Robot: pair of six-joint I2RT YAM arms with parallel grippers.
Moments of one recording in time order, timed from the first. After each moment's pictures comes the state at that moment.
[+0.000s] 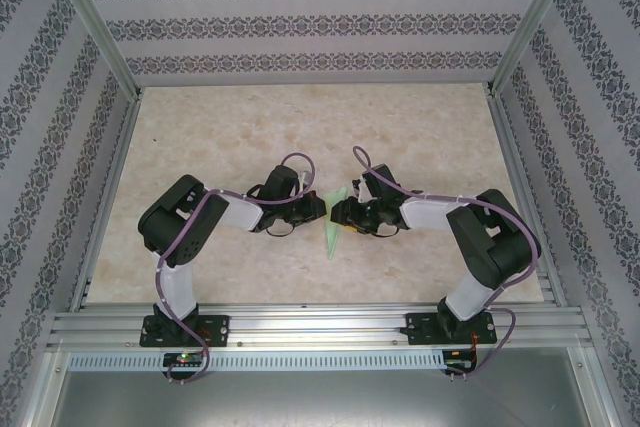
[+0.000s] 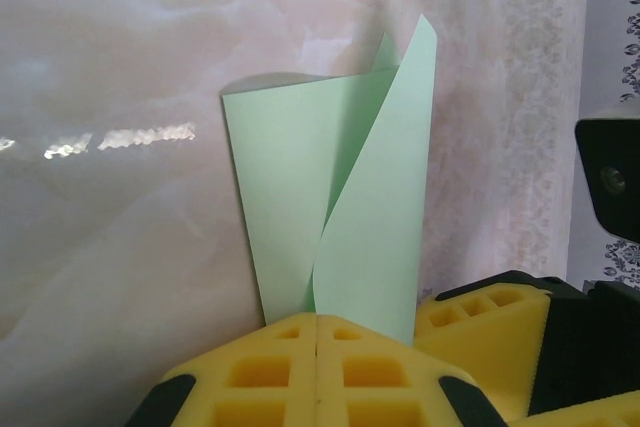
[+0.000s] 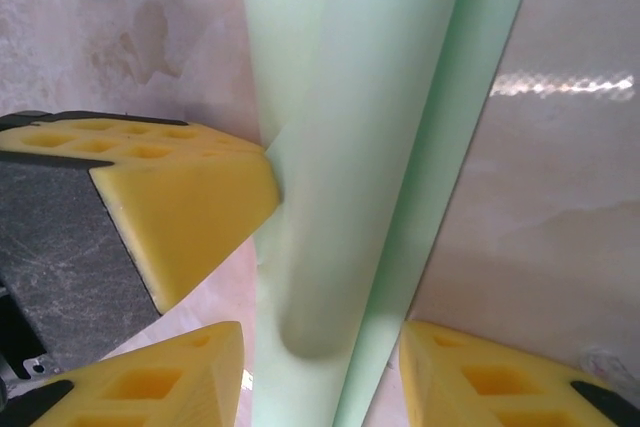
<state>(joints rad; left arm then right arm) -0.62 1.92 0.82 0.38 0.51 -0.93 0.52 1.65 0.71 -0.05 -0.52 0.74</state>
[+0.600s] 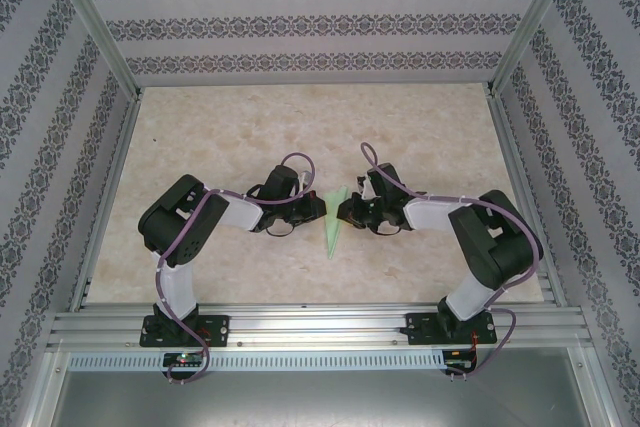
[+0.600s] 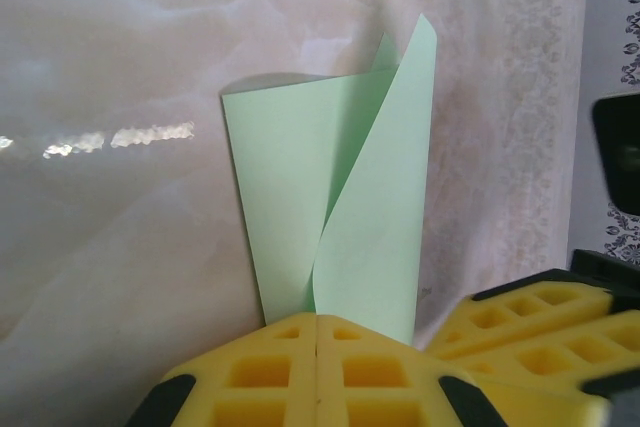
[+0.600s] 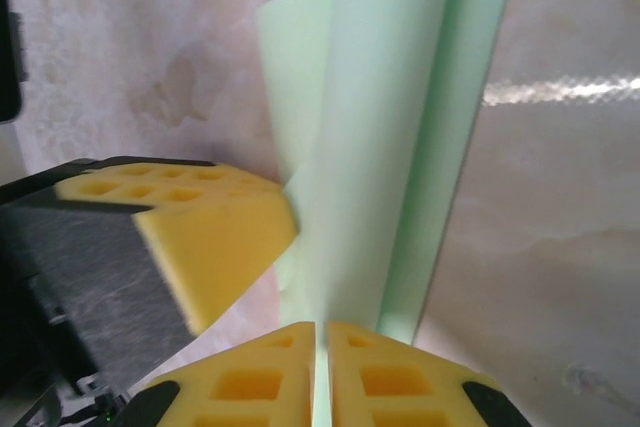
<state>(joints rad) -0.62 1.92 0.82 0.38 0.51 -0.93 0.49 1.66 0.69 0.04 -0.54 0.82</state>
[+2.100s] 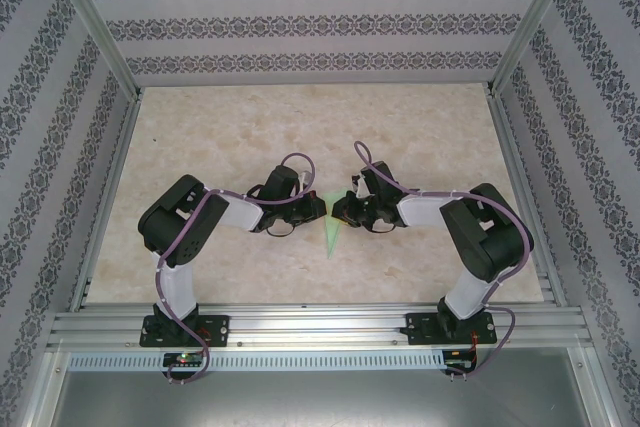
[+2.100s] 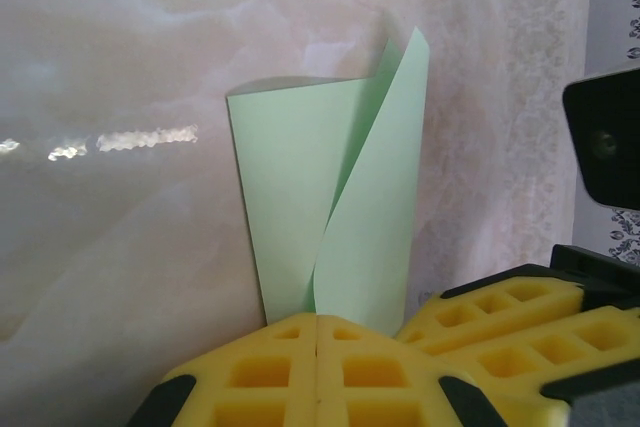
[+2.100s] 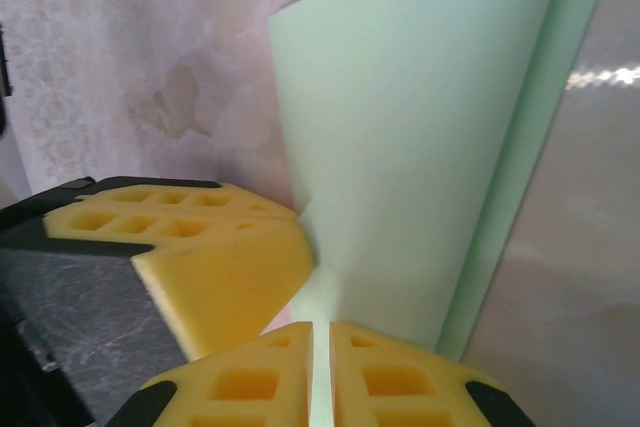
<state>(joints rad) -0.62 1.92 0.82 0.38 0.49 -0.93 0.51 1.71 0.73 0.06 -0.54 0.84</state>
